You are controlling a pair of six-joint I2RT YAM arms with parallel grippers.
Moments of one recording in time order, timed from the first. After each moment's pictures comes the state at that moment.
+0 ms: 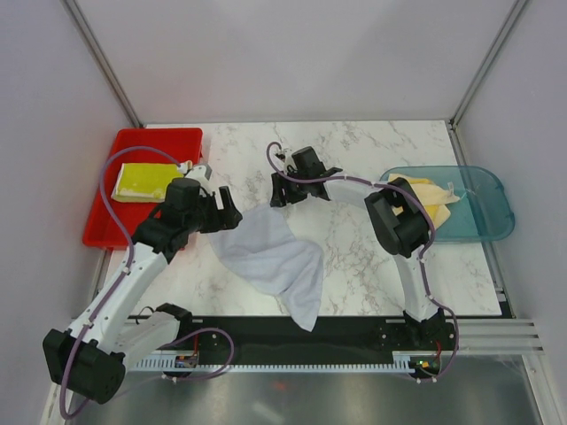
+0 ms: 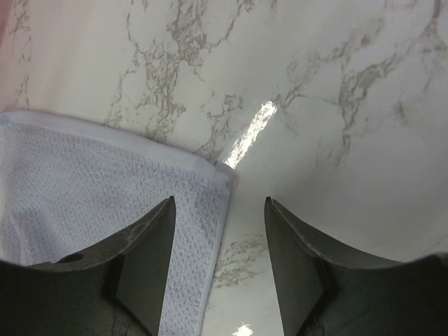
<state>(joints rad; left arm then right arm) -0.35 0.98 0.87 -0.57 0.03 -0.42 0.59 2.19 1.54 -0.15 -0.34 0.25</state>
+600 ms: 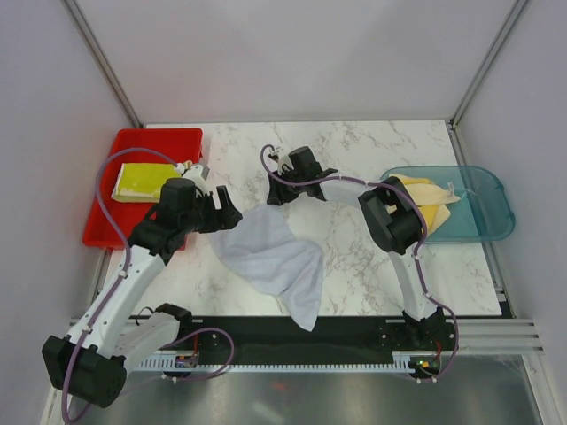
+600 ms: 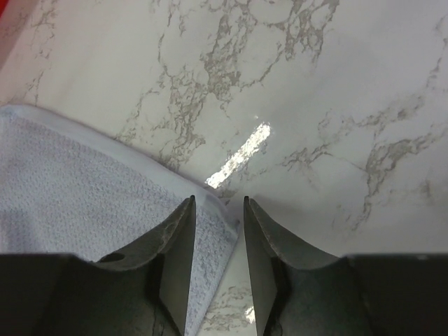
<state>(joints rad) -0.32 0.95 0.87 -0.57 0.11 -0.42 0.59 2.26 1.59 -0.06 -0.42 0.14</state>
